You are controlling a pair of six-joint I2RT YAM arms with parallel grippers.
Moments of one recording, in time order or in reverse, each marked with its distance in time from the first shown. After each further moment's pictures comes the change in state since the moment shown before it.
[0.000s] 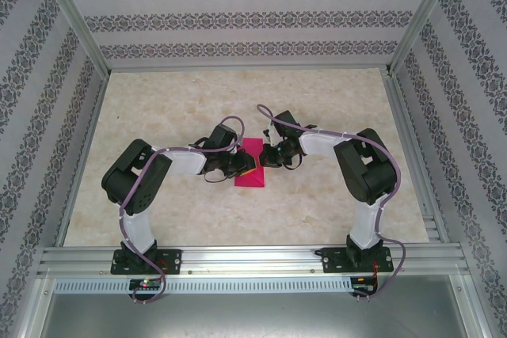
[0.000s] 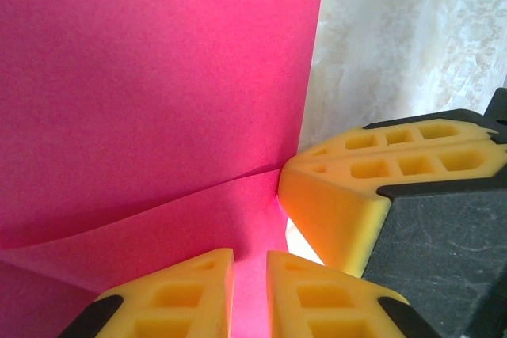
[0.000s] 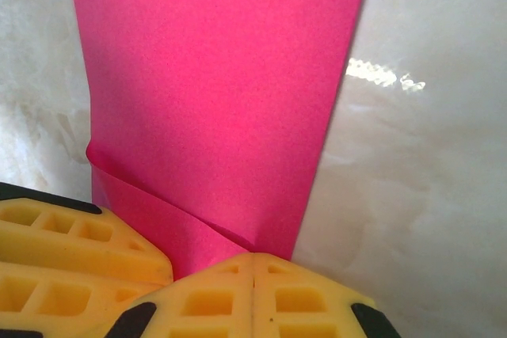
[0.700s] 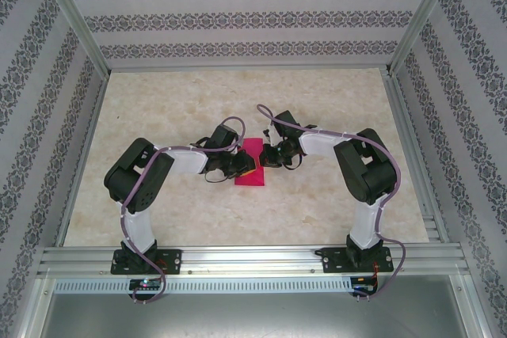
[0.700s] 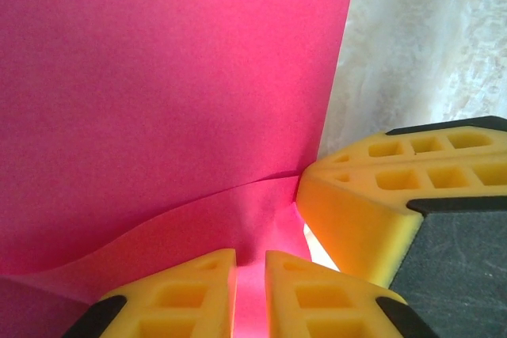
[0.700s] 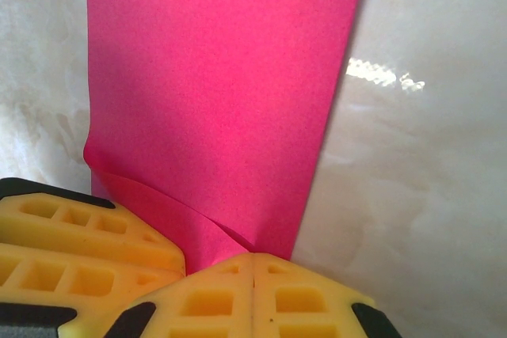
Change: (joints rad) left arm -0.004 0.022 0.019 -0.029 -0.009 0.000; right arm -0.002 0.000 0.002 -0.005 0.000 0.000
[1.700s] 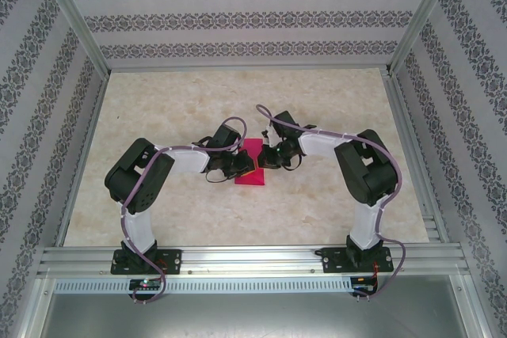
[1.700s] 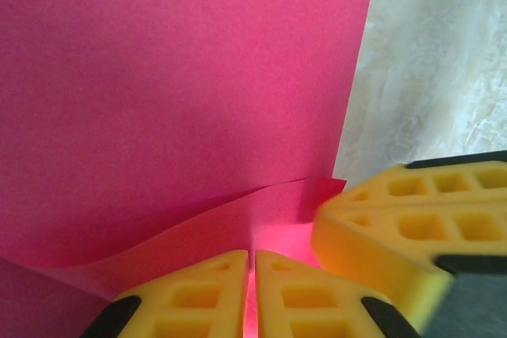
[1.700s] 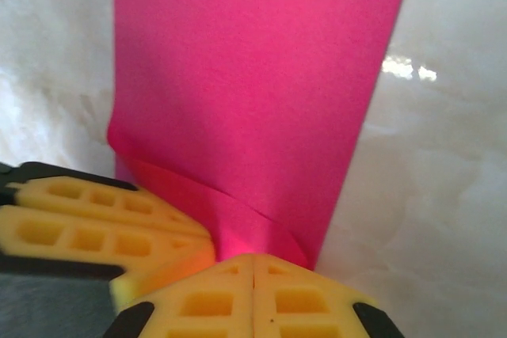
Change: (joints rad) left arm -0.014 0.000 0.024 -0.063 -0.051 0.000; right arm 0.016 -0.005 0.001 -0.019 -0.029 0.018
